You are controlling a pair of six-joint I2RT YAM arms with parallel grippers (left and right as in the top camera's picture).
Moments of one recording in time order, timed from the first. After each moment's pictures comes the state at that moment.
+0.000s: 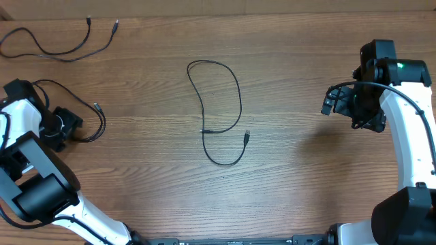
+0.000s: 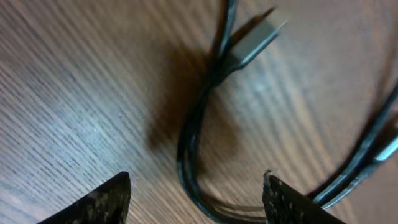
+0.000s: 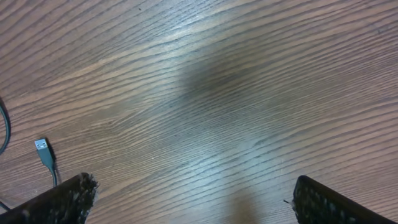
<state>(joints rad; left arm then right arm) 0.61 2.01 1.43 -0.88 0.05 -0.42 -0.08 1.63 1.49 -1.34 0.00 0.28</state>
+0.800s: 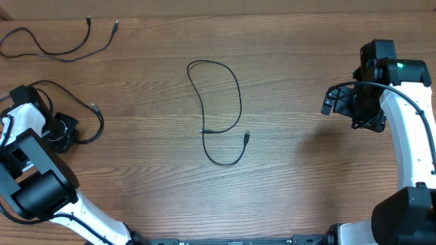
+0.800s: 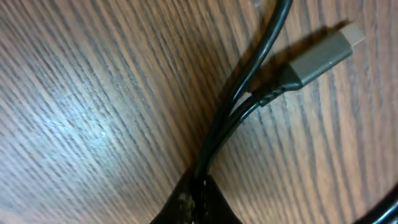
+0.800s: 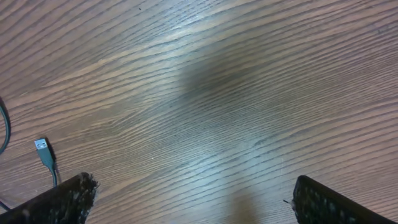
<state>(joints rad) 0.61 2.05 1.38 -0.81 0.02 -0.60 -0.08 1.63 1.49 -1.34 0.00 0.28</state>
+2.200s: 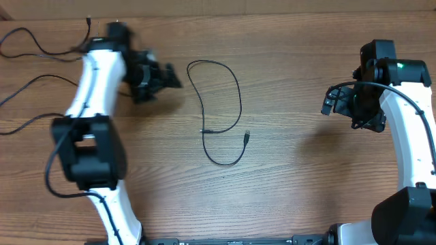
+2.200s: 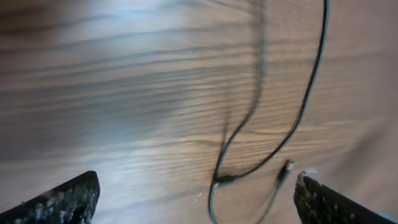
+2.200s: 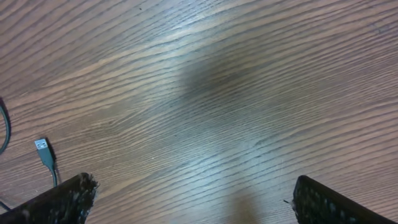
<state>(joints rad) -0.01 2.11 1.80 -1.15 0.45 -0.21 -0.08 1.63 1.49 -1.34 0.00 0.28</state>
